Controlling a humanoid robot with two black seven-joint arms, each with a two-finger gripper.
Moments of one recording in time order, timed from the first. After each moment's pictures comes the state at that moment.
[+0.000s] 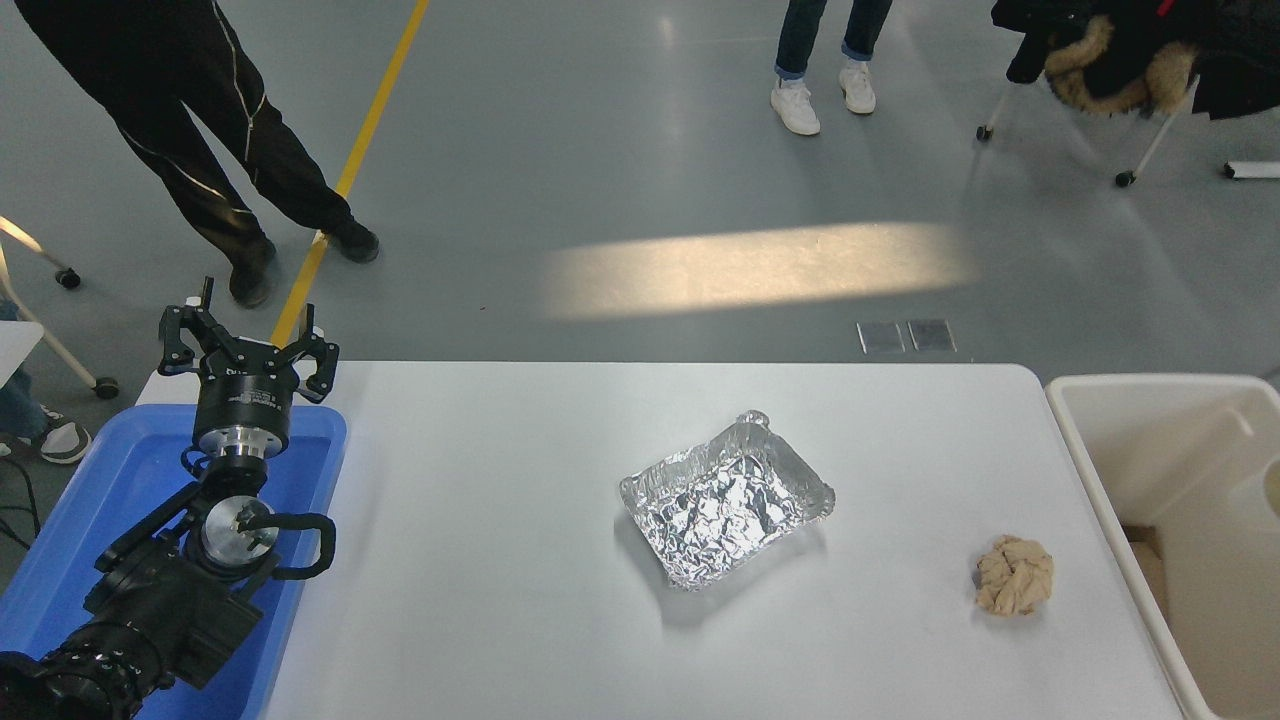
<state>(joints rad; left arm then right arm) -0.61 0.19 -0.97 -0.40 -0.12 -0.54 -0.56 0.65 -0.59 -0.71 0.11 0.08 0.29 0.04</state>
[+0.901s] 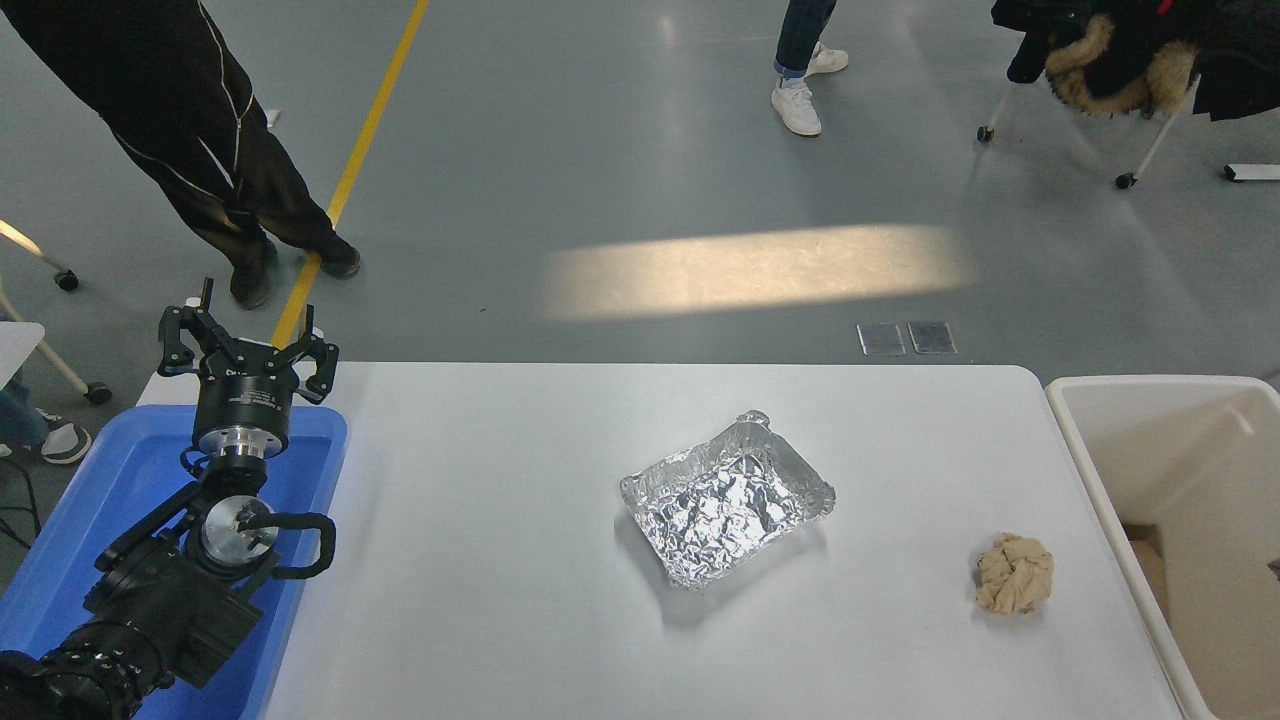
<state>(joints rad) -0.61 0.19 -0.97 -0.40 -0.12 -0.54 -0.56 0.54 -0.52 -0.56 -0.03 0.09 0.21 0.05</state>
